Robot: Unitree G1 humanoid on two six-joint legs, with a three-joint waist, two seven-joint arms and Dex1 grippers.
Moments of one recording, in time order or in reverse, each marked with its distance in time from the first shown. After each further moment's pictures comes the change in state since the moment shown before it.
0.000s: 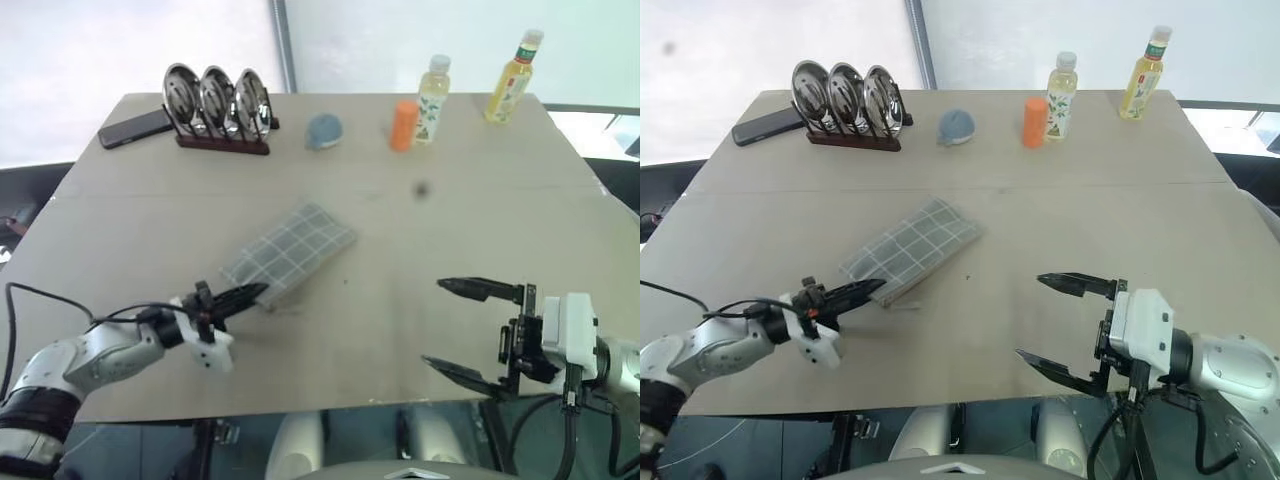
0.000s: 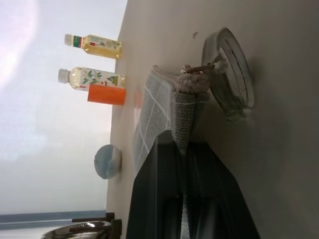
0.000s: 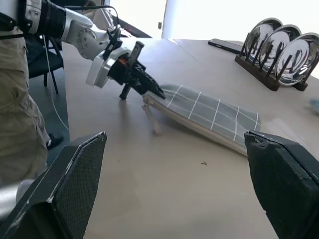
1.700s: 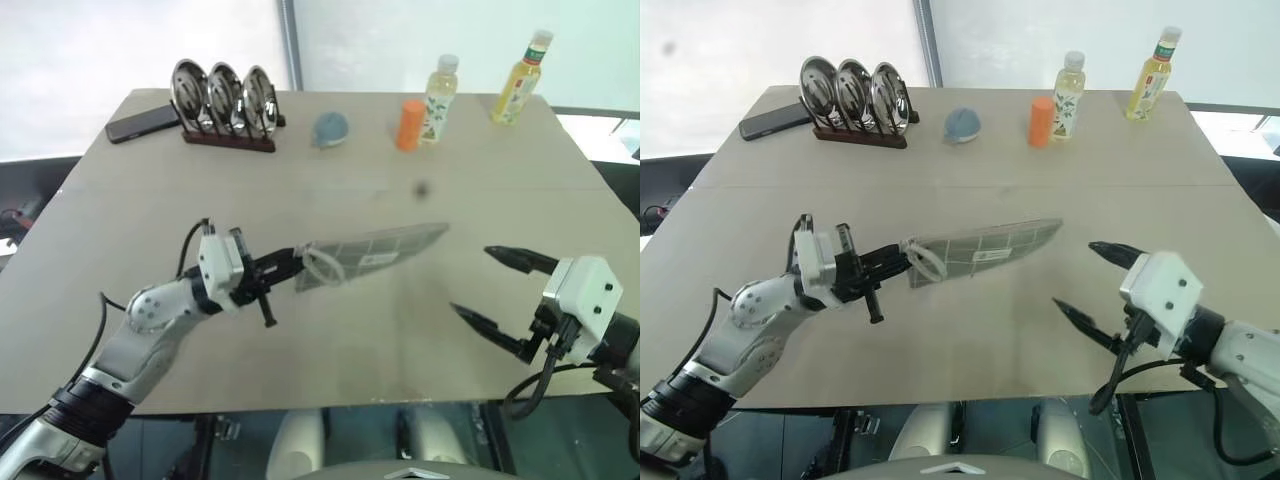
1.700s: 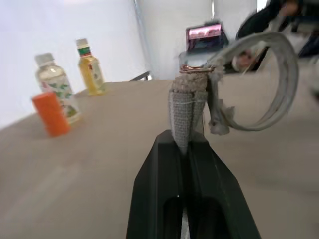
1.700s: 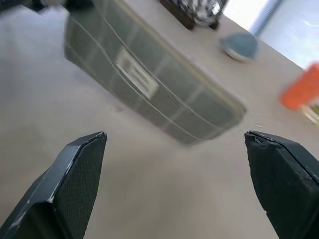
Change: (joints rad) left arm -0.141 -0.139 -0.195 -0.458 -1.588 0.972 -0.880; right arm -0.029 -0.156 -0.251 -0.077 0.027 0.361 -0.311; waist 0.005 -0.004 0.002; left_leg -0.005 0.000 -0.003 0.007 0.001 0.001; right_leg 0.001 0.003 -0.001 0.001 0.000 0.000
